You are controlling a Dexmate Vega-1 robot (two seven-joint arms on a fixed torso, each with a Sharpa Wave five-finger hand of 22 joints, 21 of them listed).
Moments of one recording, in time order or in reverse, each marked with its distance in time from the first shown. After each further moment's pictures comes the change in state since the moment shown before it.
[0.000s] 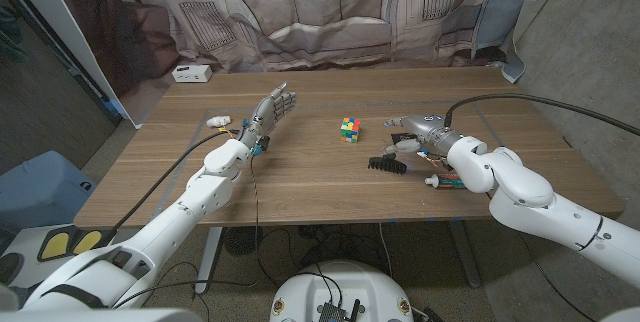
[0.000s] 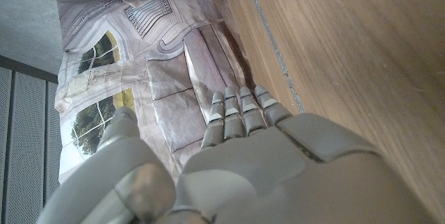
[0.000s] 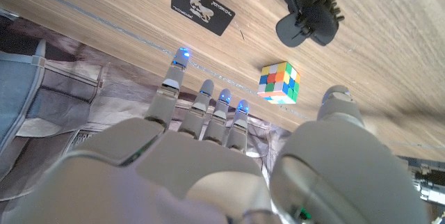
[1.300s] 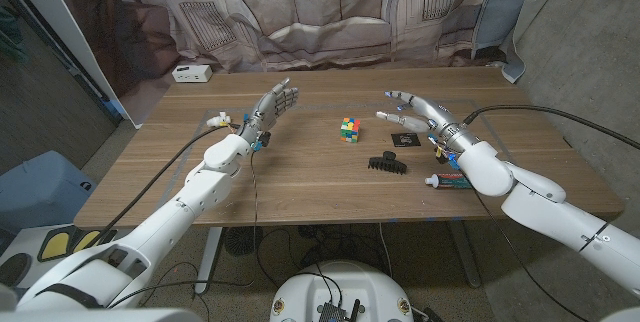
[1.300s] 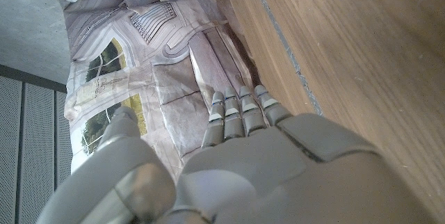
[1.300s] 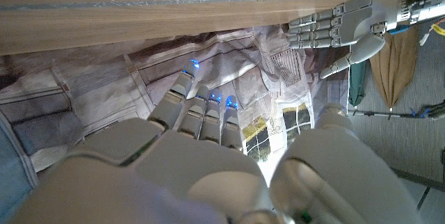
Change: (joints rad) left arm -0.006 0.022 0.005 -0.056 0.029 0.023 0.024; left_hand 0.000 0.000 0.000 0.000 0.000 0.000 0.000 0.000 0.000 0.000 0.000 0.000 0.000 0.003 -0.004 0.000 0.000 0.000 0.000 0.000 0.000; right arm -0.068 0.109 0.160 0.262 0.477 0.554 -0.402; right_hand -0.088 0.036 -0.011 0.035 -0.023 -0.005 0.149 0.010 -0.002 -0.049 0.116 0.004 -0.032 -0.088 0.041 -0.005 -0.055 -0.081 -0.141 -0.024 -0.004
